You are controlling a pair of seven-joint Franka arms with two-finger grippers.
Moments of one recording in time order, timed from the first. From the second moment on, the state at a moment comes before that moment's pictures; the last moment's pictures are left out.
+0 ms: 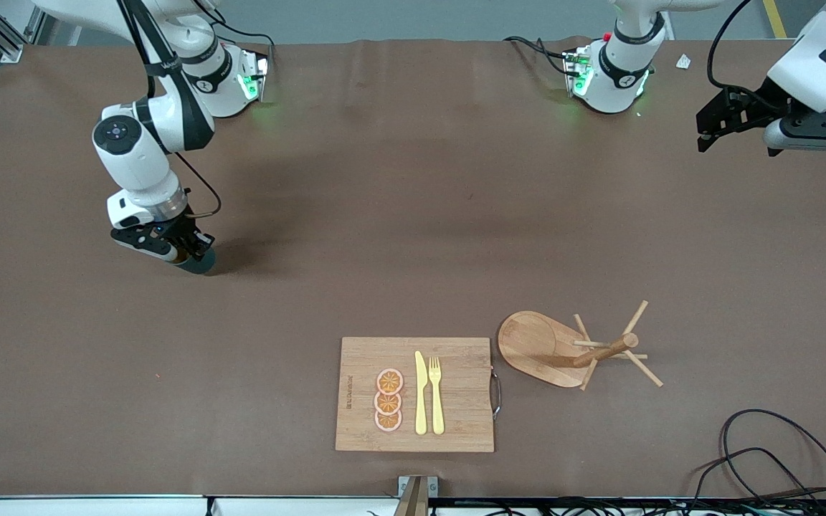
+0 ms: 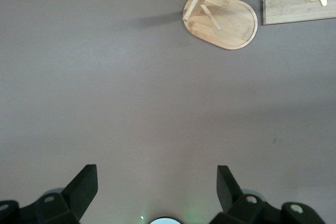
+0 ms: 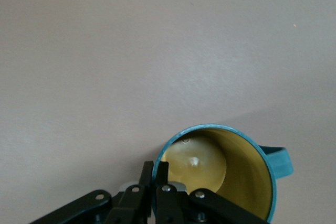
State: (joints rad) left arm -0.05 -0.11 -0.13 -1.60 0.01 1.49 -0.06; right arm 0.12 0.06 -0.05 -2.56 -0.28 2.82 0.65
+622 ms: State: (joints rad) left arm -0.05 -0.11 -0.13 -1.60 0.01 1.49 -0.06; right arm 0.07 0.06 -0.05 -2.59 -0.28 2.86 0.59
